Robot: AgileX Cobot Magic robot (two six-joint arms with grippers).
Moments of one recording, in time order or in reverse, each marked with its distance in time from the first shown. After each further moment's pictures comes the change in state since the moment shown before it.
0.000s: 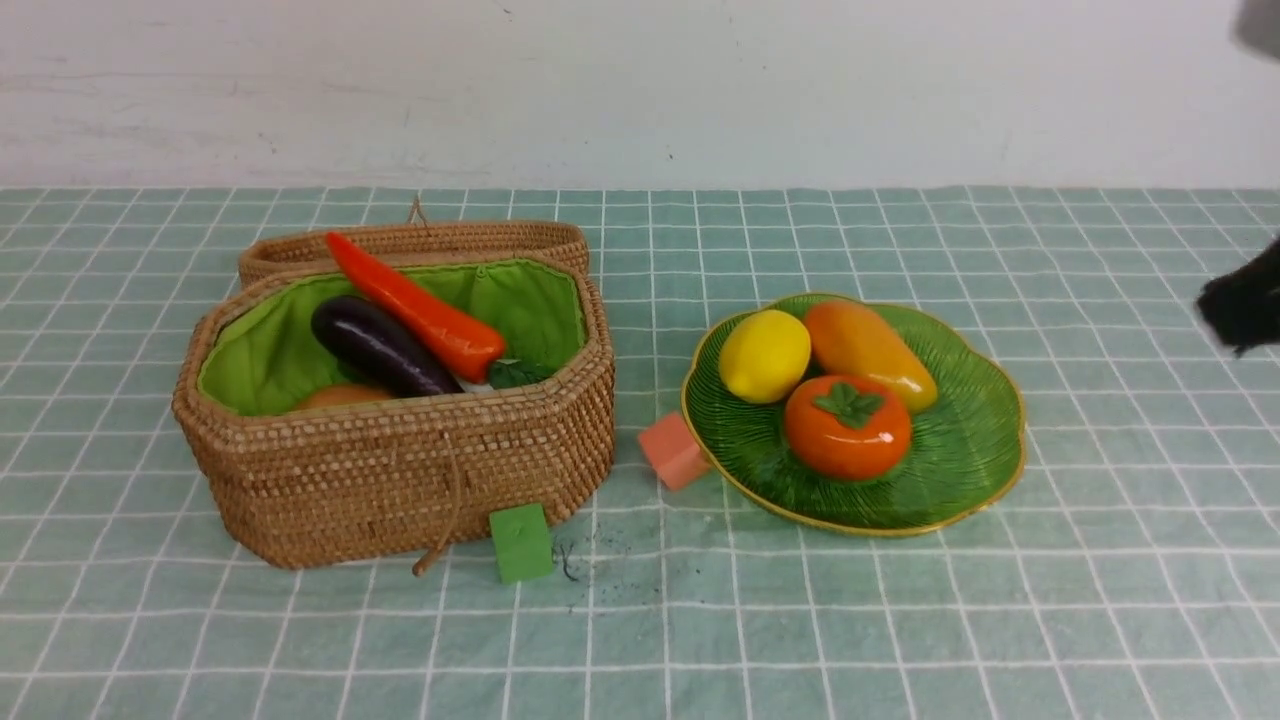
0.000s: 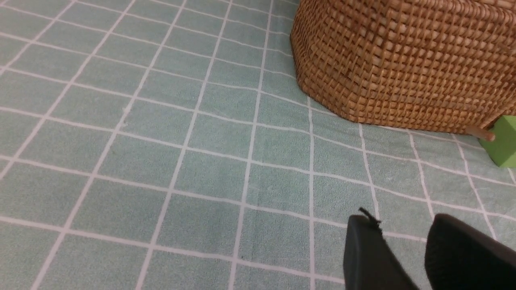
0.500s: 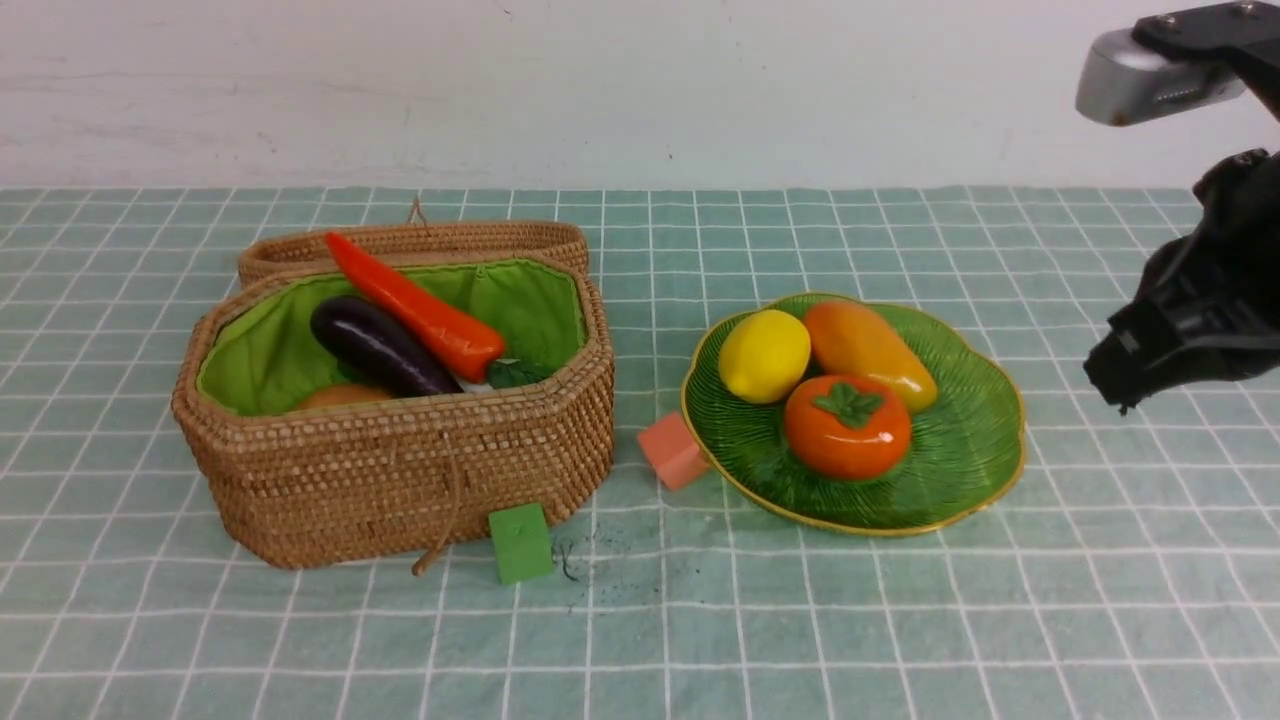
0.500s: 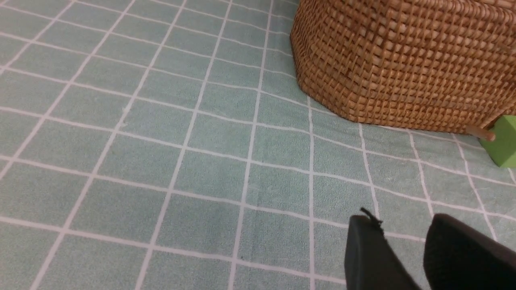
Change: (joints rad) right arm 0.046 0.253 -0.052 0.038 0.102 0.065; left arm 0.000 0.000 0.000 0.000 0.000 0.000
